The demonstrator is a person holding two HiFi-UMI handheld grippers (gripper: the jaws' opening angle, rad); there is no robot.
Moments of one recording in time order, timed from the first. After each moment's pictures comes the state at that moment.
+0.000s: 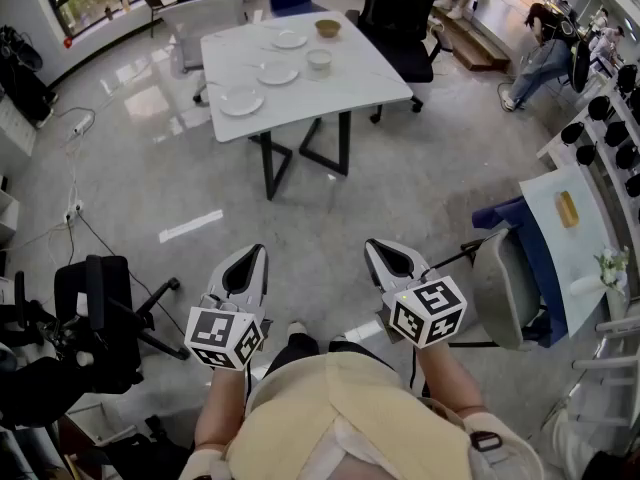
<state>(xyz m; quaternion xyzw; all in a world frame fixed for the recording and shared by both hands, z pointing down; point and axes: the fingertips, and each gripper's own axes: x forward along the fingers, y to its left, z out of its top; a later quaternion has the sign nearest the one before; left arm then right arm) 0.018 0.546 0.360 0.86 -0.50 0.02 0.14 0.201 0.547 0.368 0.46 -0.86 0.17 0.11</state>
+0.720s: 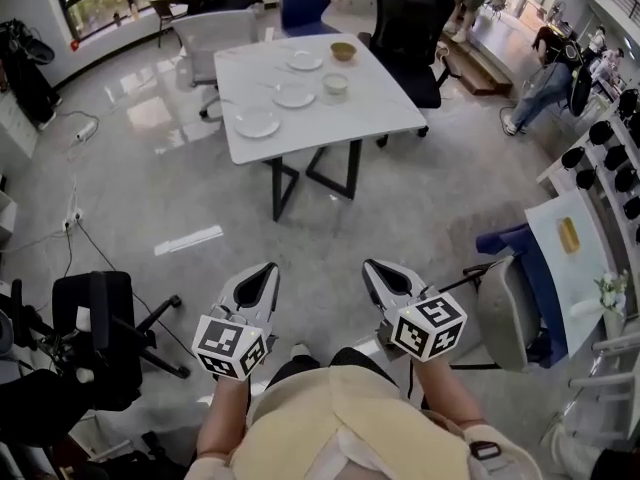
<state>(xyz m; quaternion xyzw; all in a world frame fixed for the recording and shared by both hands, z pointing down) -0.015 0.520 0.376 0.88 -0.46 0.02 0.14 0.146 0.521 0.374 0.44 -0.87 0.21 0.09</state>
